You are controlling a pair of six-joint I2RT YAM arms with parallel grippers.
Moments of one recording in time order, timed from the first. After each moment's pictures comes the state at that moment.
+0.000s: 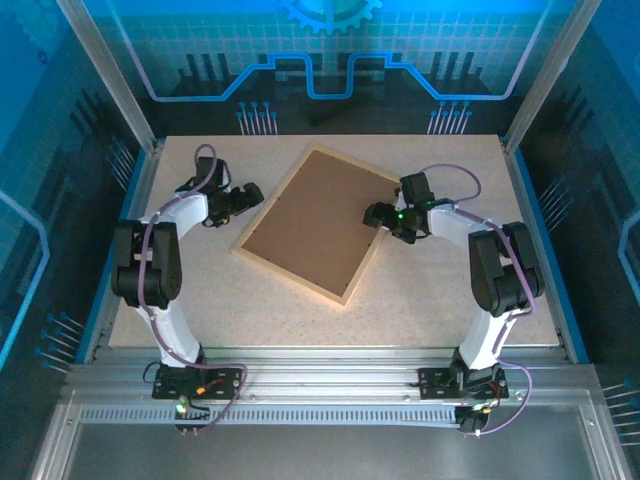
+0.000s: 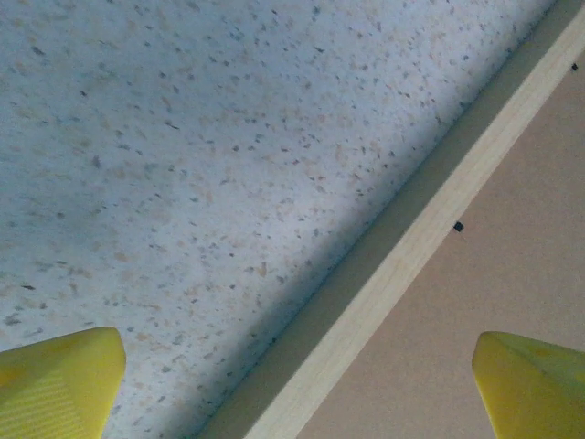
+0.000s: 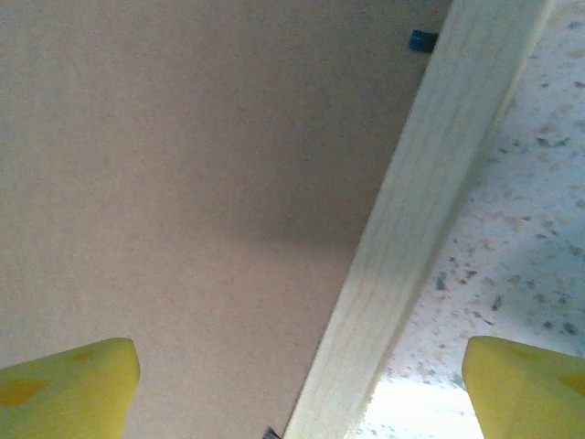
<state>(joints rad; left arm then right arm) 0.00 1.86 1.24 -0.37 0.24 -0.53 0.24 1.82 1.12 -0.33 -0.30 0.59</state>
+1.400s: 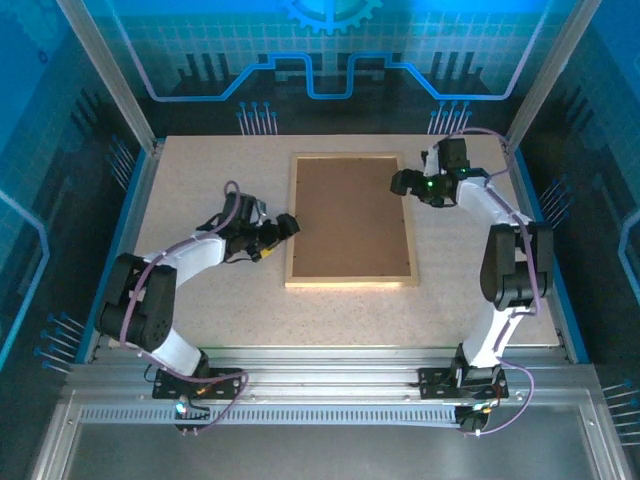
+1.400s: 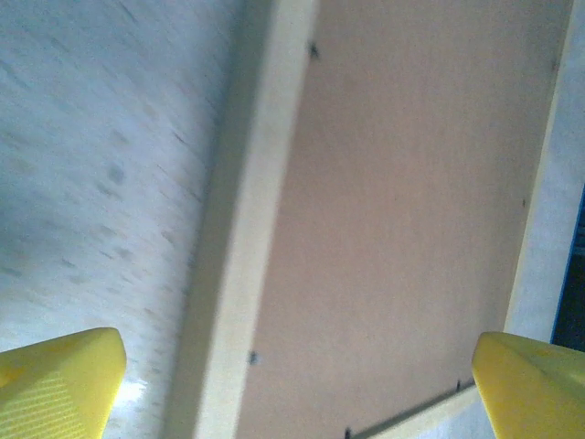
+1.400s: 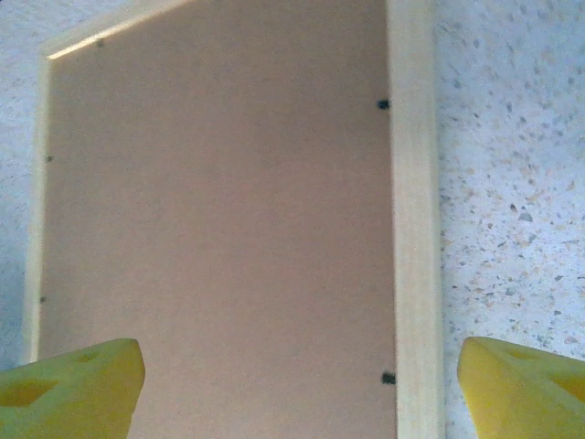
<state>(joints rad) -0.21 1.57 0.86 -0.17 0.41 -0.81 0.07 1.81 1.42 -0.55 -0.34 0.29</state>
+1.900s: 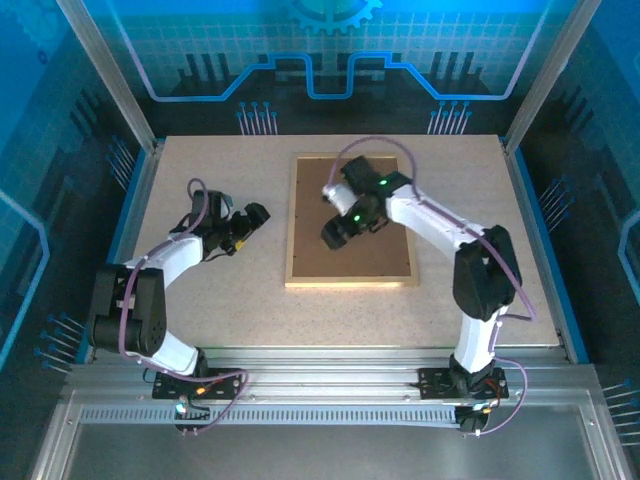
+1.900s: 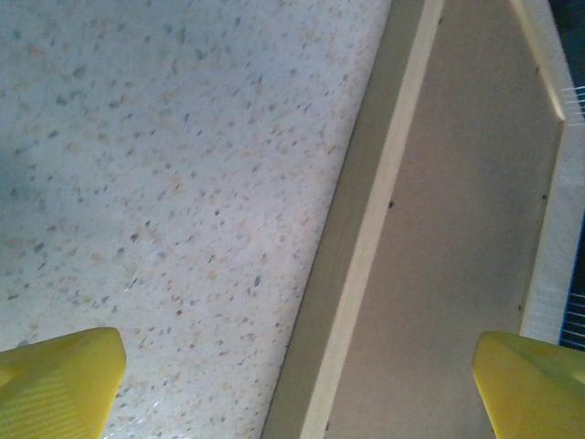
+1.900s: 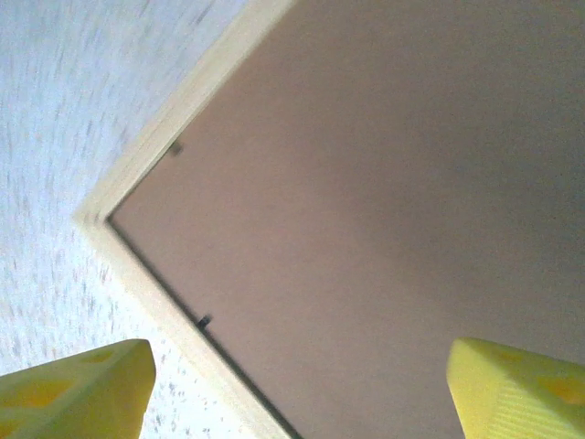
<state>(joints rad) -0.04 1.52 0.80 -0.12 0.40 -0.81 0.60 1.87 1.56 -0.90 -0.25 -0.16</state>
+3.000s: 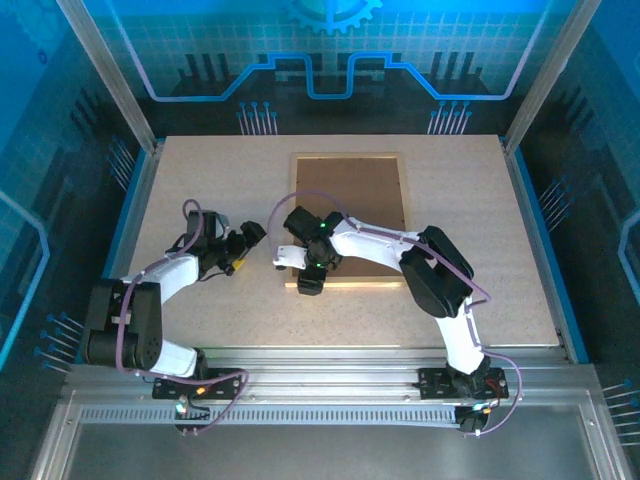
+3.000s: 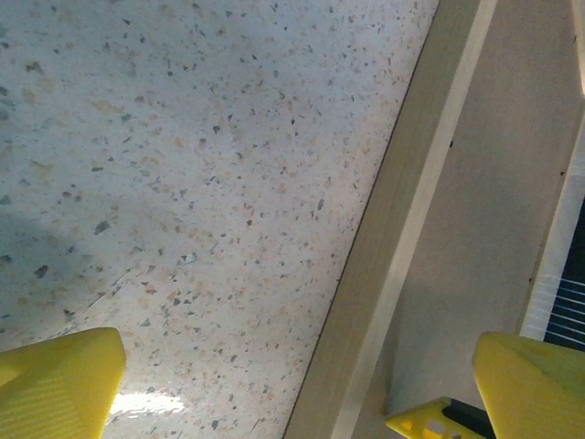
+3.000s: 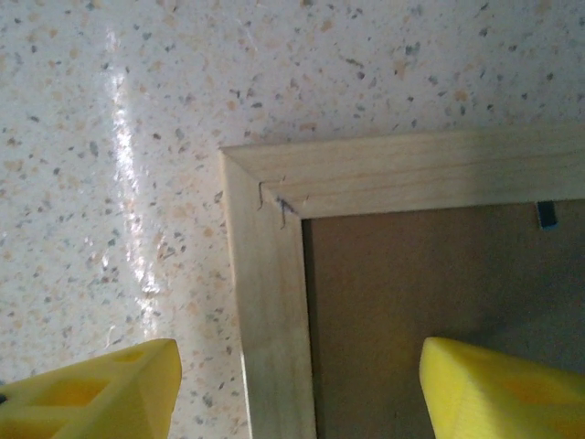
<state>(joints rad) -0.01 1.43 0.63 -0.06 0.46 -0.85 0.86 2.07 1.55 -0.79 -0.15 -0.60</state>
